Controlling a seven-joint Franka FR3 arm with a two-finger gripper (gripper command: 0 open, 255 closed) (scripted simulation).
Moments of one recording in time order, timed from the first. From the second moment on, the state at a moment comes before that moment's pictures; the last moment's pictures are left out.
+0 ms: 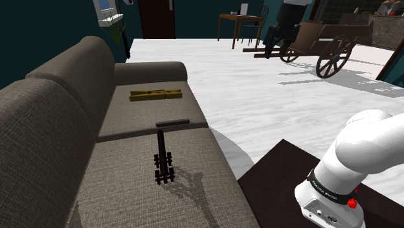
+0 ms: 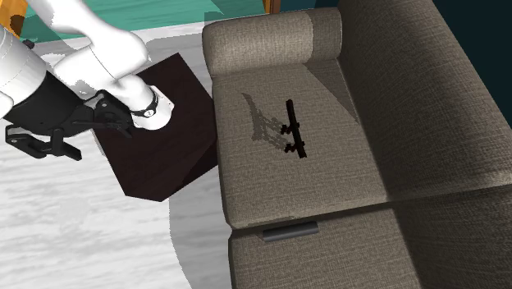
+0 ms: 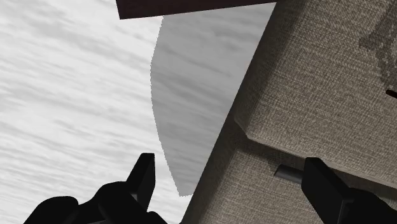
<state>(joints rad) 0.00 -0.74 -0.06 -2.26 -0.07 1.63 0.08</state>
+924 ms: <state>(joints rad) 0.04 -0.62 0.23 -2.34 0.02 1.76 0.45</state>
